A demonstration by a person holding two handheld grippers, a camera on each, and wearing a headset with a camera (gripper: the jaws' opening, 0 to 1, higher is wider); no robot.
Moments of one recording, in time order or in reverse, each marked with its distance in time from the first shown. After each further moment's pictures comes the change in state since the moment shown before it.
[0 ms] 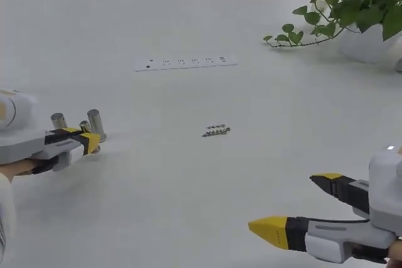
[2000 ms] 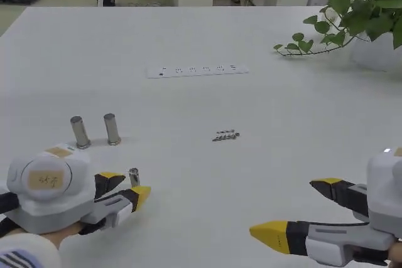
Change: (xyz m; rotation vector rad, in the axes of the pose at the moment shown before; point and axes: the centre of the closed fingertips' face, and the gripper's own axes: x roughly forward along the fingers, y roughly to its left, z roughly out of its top) left arm -0.017 -0.073 -0.055 0.000 0.047 -0.056; right arm 0.000 0.014 -0.001 -0.021 0.012 0.049
